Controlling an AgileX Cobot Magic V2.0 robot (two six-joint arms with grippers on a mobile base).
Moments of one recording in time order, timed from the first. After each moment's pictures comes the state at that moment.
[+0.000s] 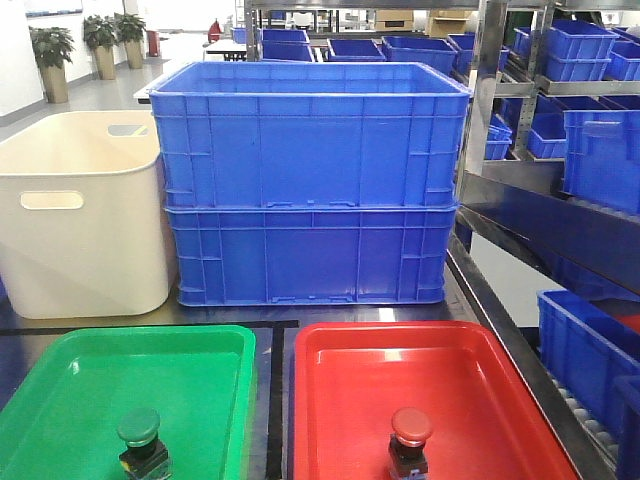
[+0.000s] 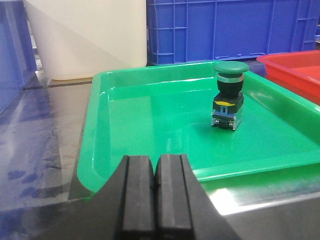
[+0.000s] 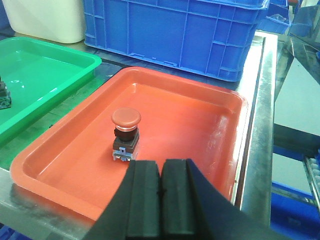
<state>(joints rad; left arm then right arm) -0.15 -0.01 0.03 -0.06 0.16 0.06 0.41 0.49 -0.57 -0.06 0.46 0.02</state>
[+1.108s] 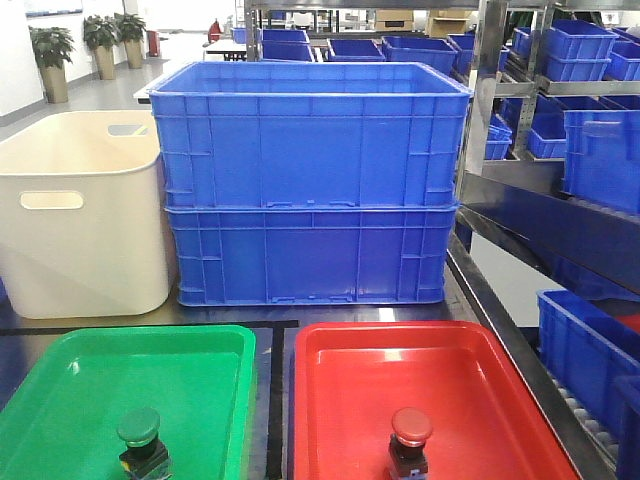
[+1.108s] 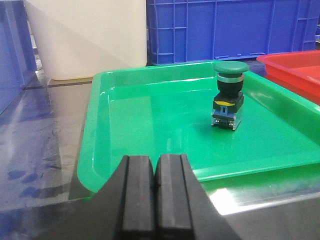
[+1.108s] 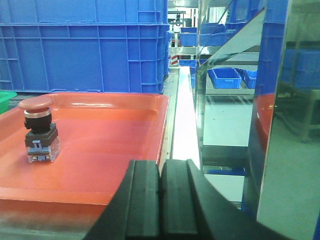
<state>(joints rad) -0.15 -0.01 0.03 -0.06 0.17 0.06 0.11 -0.01 0.03 0.02 0.05 0.02</state>
